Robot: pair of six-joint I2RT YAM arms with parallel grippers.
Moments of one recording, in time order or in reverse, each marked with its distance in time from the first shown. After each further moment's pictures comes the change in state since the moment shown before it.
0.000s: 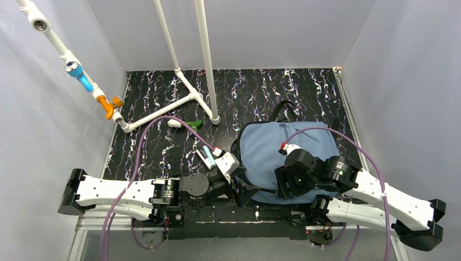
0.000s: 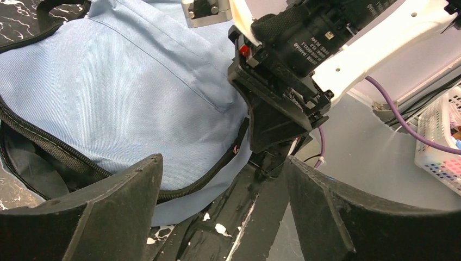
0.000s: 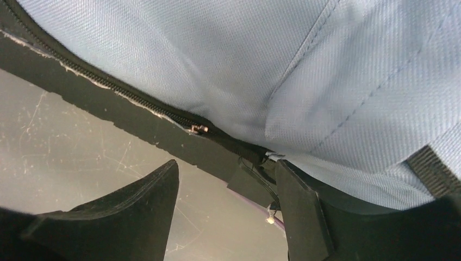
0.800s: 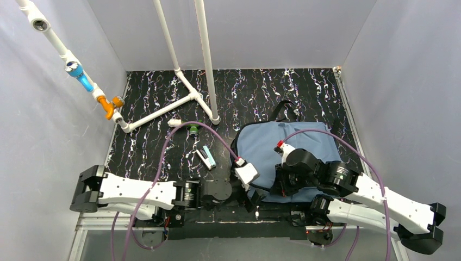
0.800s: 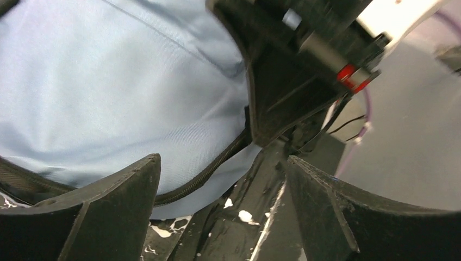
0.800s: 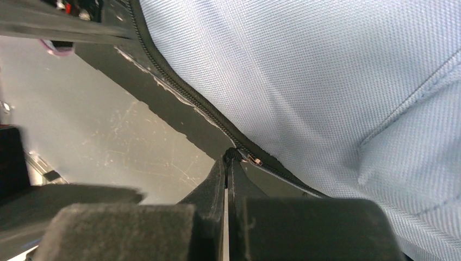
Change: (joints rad) left arm 0.000 0.166 -0.005 0.043 0.018 0.076; right arm 0.000 -0.046 -0.096 0.262 -0.152 0.063
